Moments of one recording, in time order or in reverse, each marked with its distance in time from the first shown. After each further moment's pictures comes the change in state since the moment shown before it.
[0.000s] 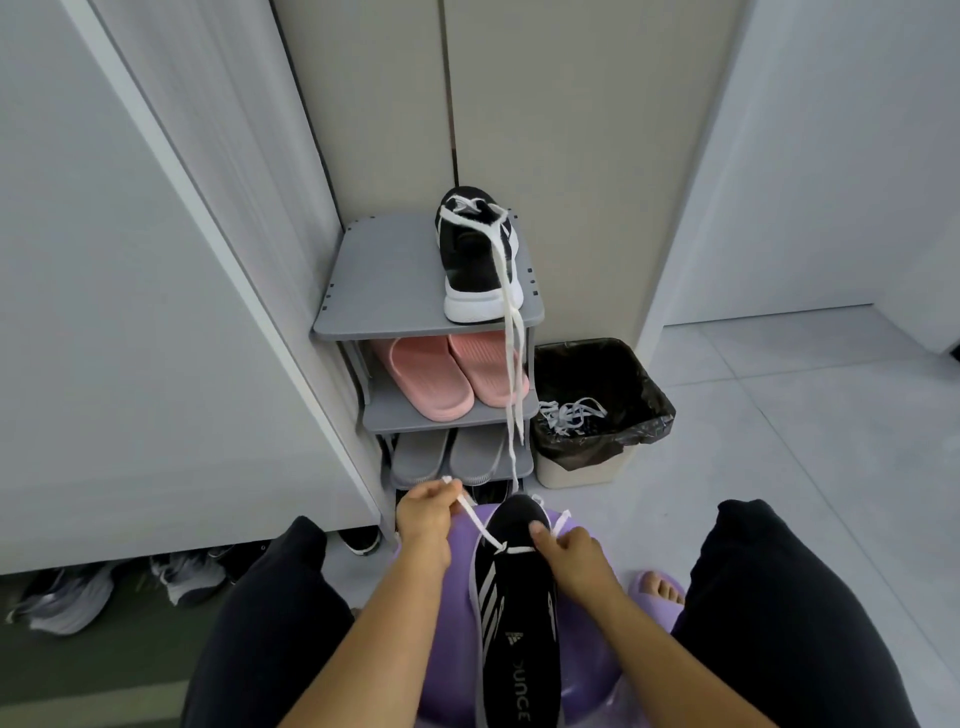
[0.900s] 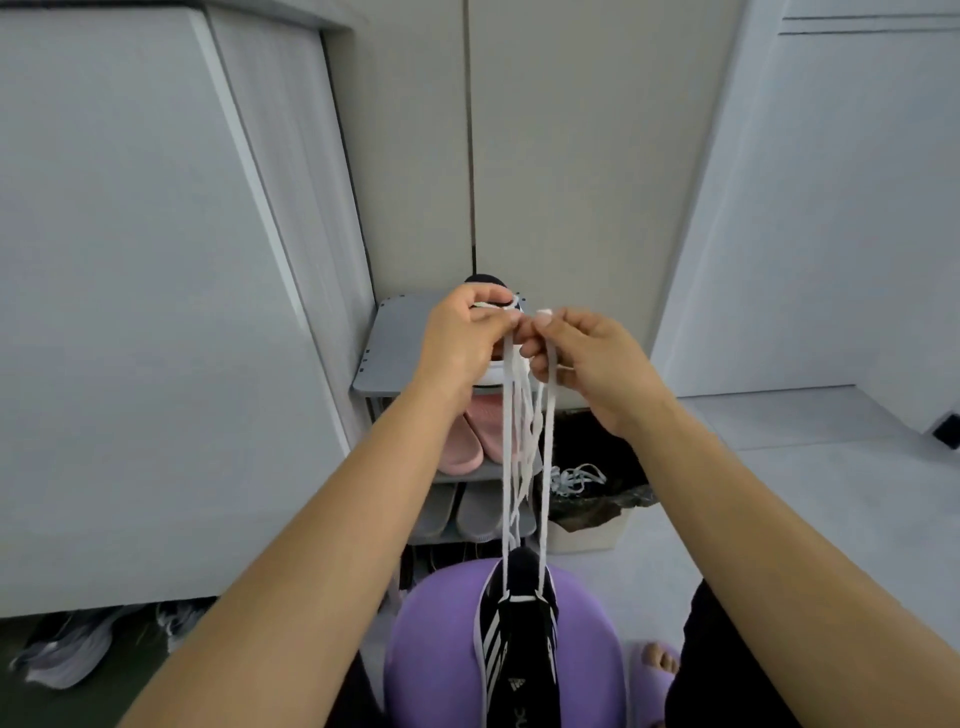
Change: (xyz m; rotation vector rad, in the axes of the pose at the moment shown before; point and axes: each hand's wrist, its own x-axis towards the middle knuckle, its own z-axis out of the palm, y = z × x) left_hand -0.138 0.205 0.041 0.243 -0.416 0.789; right_hand -0.115 -0.210 -0.153 0.599 -0.067 -0.755
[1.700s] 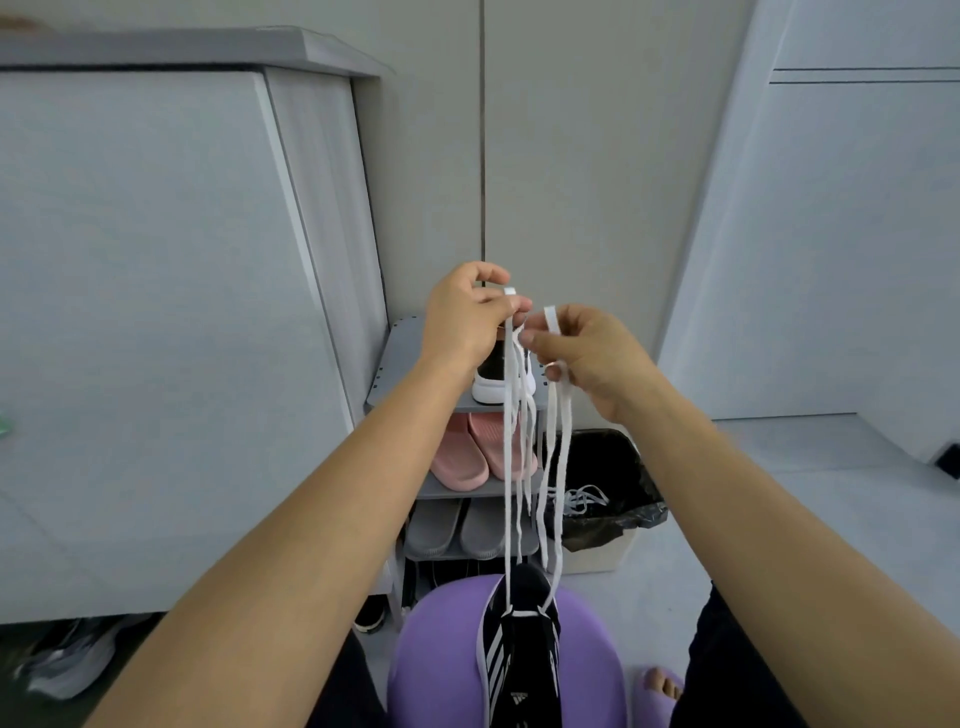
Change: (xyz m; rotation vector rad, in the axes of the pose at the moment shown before) left_hand 0.002 0.037 -0.009 0.006 0.055 0.108; right_hand 0.006 -0.026 0.004 -0.129 0.010 -0.002
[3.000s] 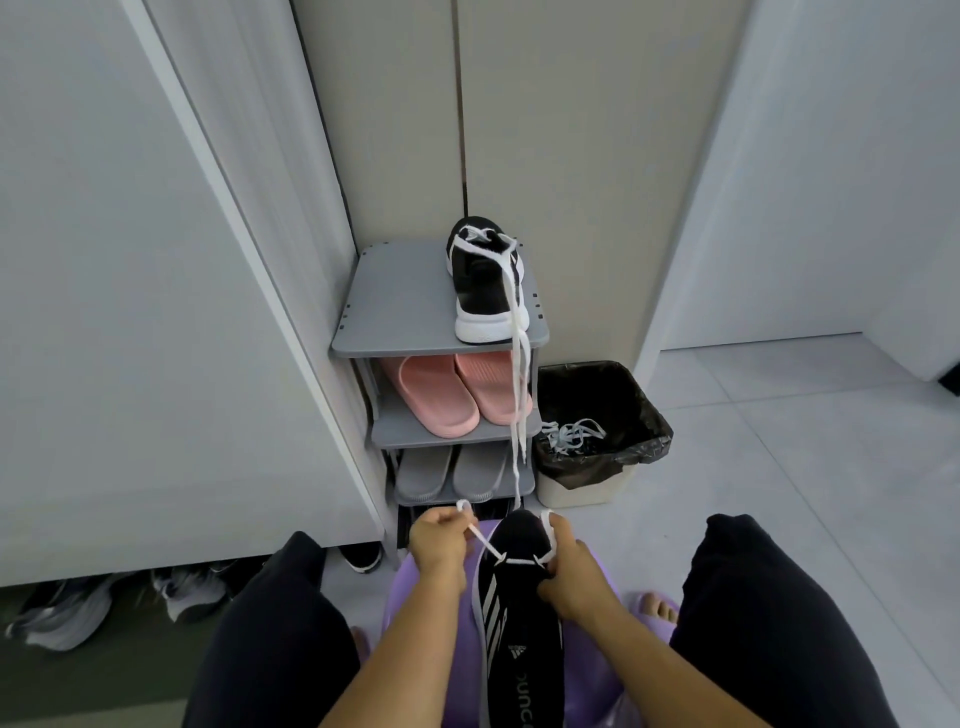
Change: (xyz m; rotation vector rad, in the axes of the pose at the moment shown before) left_hand -0.107 -0.288 0.013 -0.102 0.396 -0.886; right_hand -0.092 0.259 0.030 -0.531 -0.166 0.476
